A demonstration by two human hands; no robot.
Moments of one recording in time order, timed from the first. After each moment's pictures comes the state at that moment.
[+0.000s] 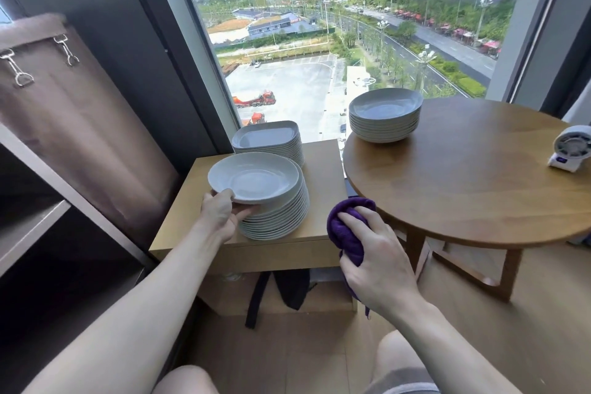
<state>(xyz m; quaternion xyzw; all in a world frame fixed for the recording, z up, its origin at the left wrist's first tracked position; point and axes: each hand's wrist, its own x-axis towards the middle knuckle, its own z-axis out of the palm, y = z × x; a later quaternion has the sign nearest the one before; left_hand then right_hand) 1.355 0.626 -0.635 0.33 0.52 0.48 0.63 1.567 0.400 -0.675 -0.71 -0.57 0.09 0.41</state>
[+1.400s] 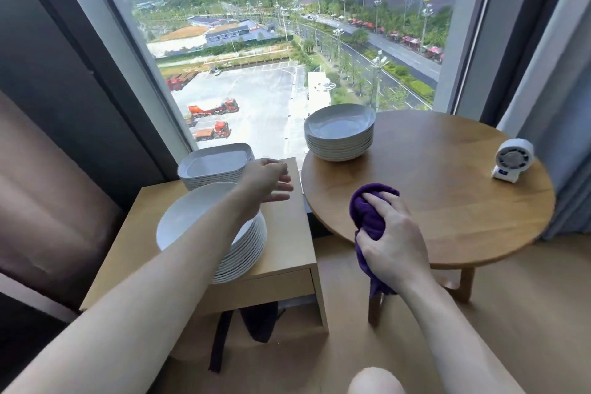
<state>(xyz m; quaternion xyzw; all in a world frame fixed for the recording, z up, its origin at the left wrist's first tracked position) 1.533 0.639 -0.578 0.62 0.49 0.26 0.55 1.668 0.426 -0.649 -0.77 -0.43 0.10 0.46</state>
